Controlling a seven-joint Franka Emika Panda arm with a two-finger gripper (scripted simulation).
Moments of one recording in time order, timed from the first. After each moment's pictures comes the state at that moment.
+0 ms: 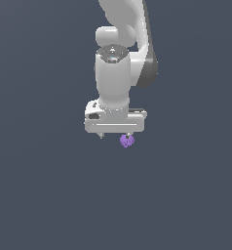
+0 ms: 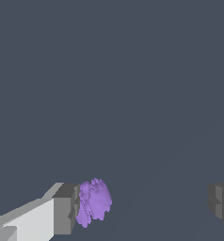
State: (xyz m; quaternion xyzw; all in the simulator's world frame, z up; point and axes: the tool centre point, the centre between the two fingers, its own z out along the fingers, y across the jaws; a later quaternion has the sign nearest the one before) arm 0.037 -0.004 0.205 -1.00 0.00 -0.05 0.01
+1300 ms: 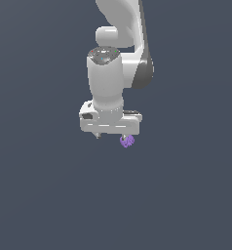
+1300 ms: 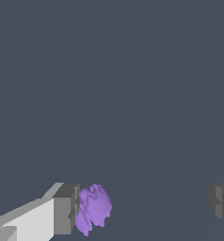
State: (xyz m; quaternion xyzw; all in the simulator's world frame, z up) arm 0.041 -0.018 0.203 -1.00 0.05 -0.06 0.02
